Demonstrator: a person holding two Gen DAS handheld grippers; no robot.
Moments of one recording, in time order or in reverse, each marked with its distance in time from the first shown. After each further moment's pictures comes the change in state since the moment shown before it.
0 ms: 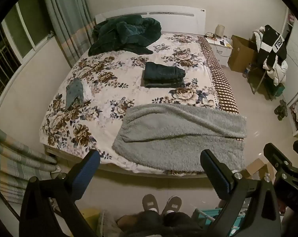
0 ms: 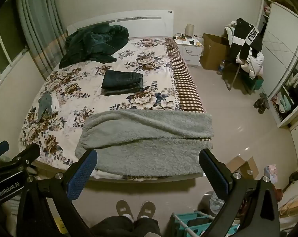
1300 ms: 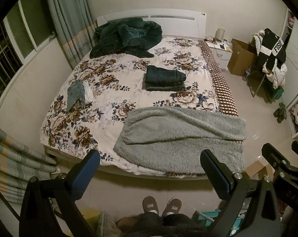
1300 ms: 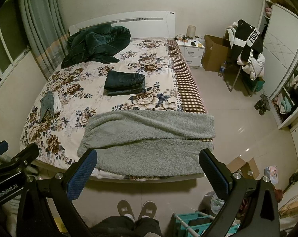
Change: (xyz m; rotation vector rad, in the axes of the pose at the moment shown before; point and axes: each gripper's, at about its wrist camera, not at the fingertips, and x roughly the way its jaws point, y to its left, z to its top) left arm 0.000 0.000 0.001 -0.007 -0.014 -0.003; right arm -0.006 0.005 0.000 0.002 0.002 0.007
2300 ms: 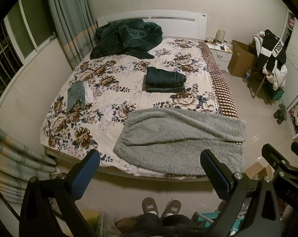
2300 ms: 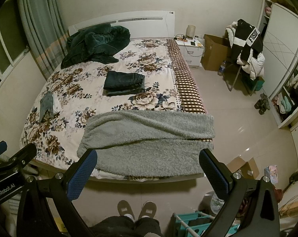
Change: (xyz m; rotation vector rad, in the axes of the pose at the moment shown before) left arm 0.000 0.000 -0.001 0.001 -0.009 -0.004; right arm -0.009 0.008 0.007 -0.001 0.000 0.001
